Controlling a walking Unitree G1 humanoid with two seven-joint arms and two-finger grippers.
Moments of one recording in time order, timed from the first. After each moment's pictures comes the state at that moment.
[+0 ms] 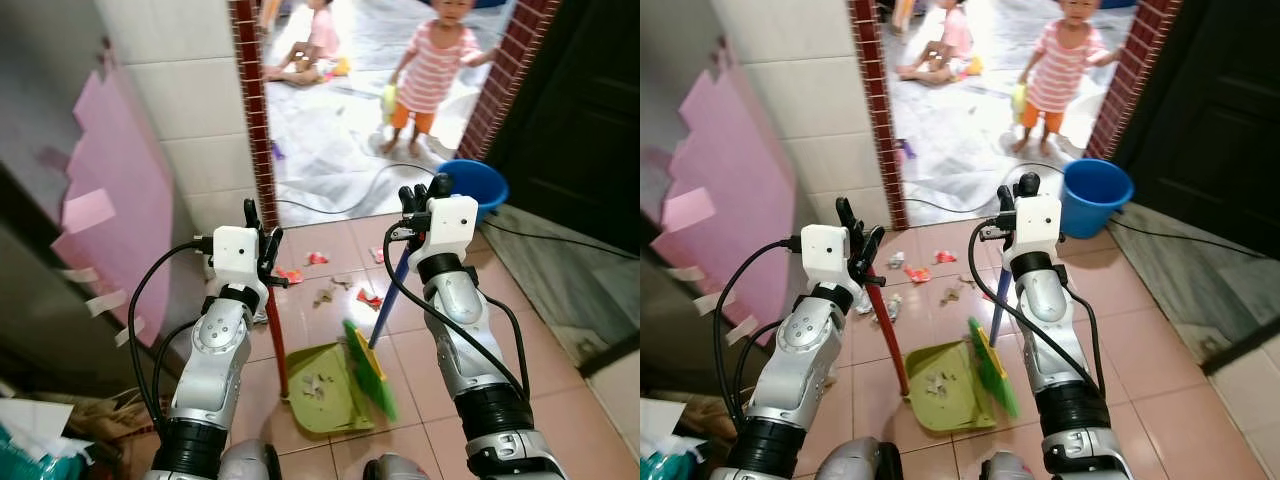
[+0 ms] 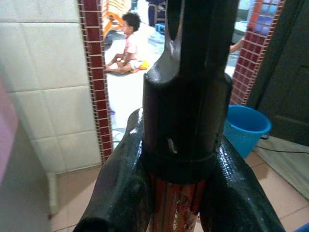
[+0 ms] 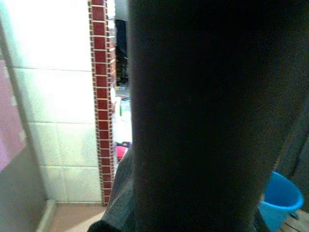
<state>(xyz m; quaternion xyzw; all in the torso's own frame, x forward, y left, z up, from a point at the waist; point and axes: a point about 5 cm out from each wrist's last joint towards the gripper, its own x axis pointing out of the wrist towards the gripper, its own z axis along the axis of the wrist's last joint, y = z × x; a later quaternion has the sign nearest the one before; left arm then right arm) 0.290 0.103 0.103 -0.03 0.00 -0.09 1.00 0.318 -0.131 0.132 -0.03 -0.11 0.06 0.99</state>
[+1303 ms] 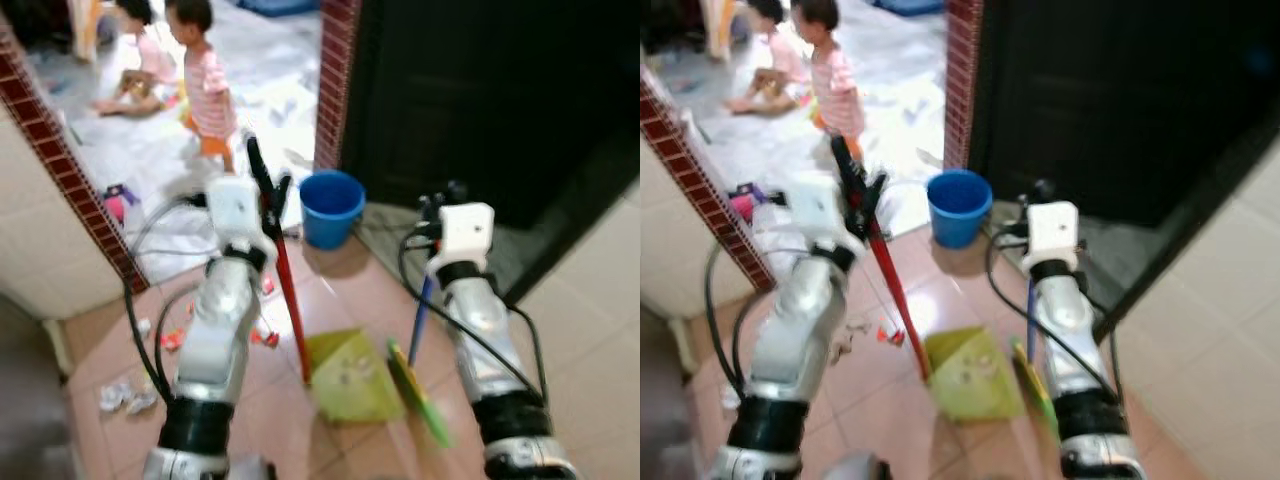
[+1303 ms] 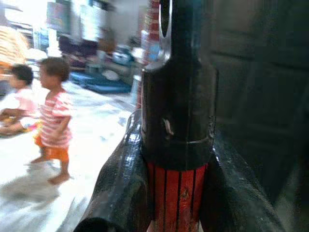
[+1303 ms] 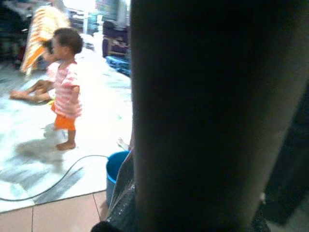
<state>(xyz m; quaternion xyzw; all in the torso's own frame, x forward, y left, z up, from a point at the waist) 0.303 0.101 0.176 -0.06 -0.11 -0.08 0.99 0.316 -0.139 0.125 -0.07 -0.09 0.05 0.99</state>
